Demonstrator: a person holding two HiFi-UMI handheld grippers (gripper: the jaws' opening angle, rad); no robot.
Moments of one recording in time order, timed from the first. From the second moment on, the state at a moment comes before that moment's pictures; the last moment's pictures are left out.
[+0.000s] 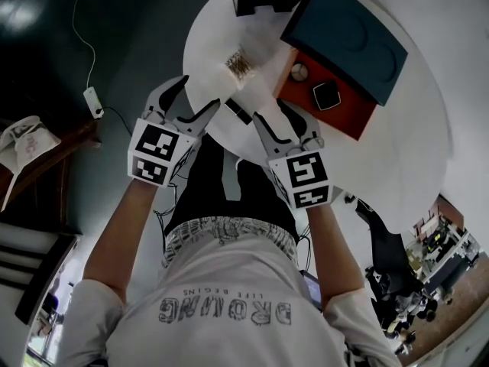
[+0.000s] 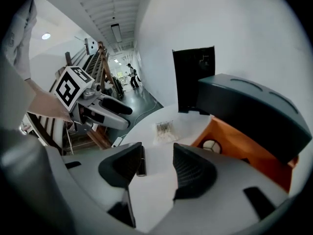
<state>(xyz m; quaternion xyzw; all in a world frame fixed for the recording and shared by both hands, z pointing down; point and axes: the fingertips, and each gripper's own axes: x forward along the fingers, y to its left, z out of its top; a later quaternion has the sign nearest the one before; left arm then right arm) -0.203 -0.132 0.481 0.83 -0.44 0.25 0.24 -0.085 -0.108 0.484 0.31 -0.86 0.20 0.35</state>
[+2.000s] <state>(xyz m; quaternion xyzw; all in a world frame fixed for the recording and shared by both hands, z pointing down) -0.254 -0.121 0.486 0.80 -0.49 0.22 0.26 -0.144 -0.107 0.509 0.26 -0.87 0.17 0.38</state>
